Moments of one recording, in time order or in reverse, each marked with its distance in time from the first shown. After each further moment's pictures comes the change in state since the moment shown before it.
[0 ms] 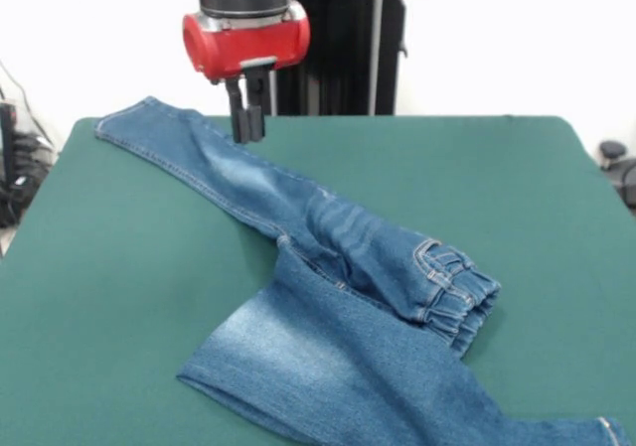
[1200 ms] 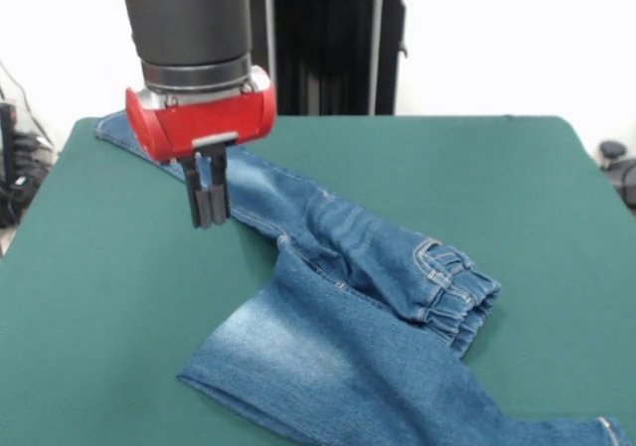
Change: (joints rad) arm 0.027 0.201 0.039 -0.364 -0.009 0.153 0.000
